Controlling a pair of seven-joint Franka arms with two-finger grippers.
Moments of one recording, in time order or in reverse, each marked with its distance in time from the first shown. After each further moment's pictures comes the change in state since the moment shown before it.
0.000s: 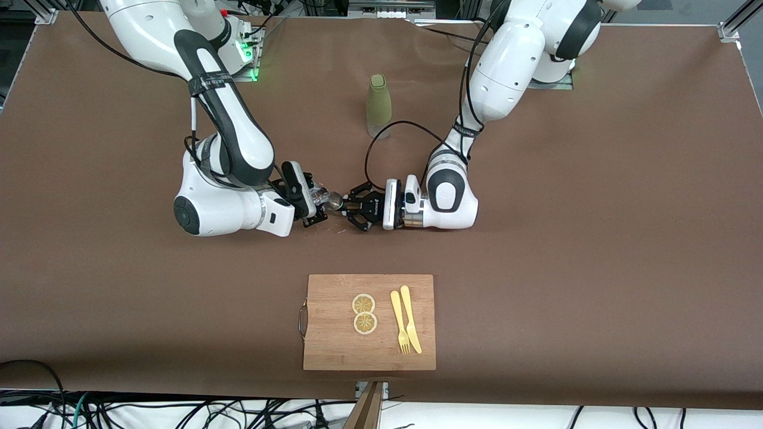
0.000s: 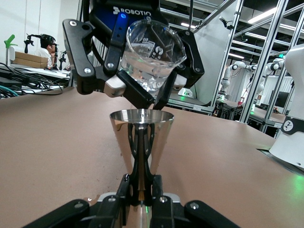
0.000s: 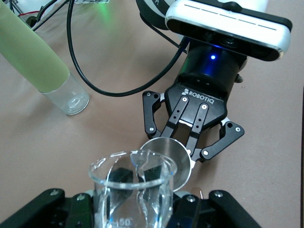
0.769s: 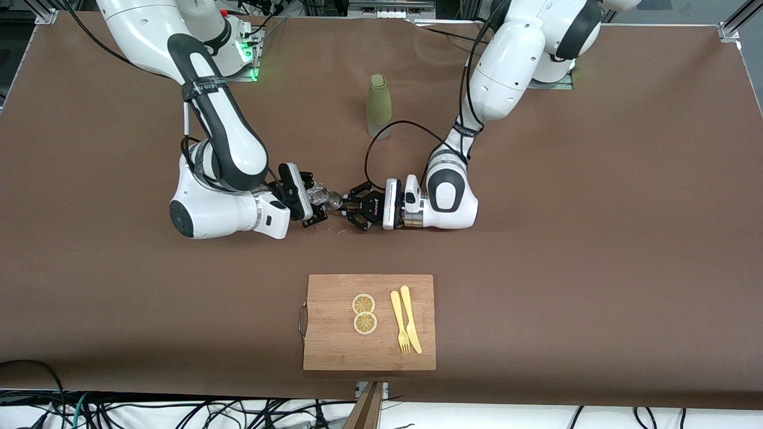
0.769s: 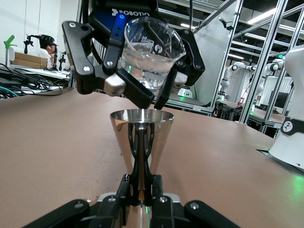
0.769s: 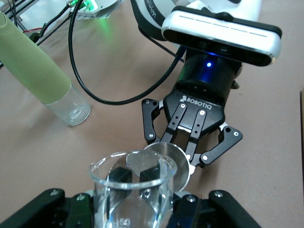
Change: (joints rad) left arm 0.001 -0.001 -0.002 -0.001 0.000 -0.002 0.000; right arm -0.014 0.006 0.000 0.000 0.041 -0.022 -0.008
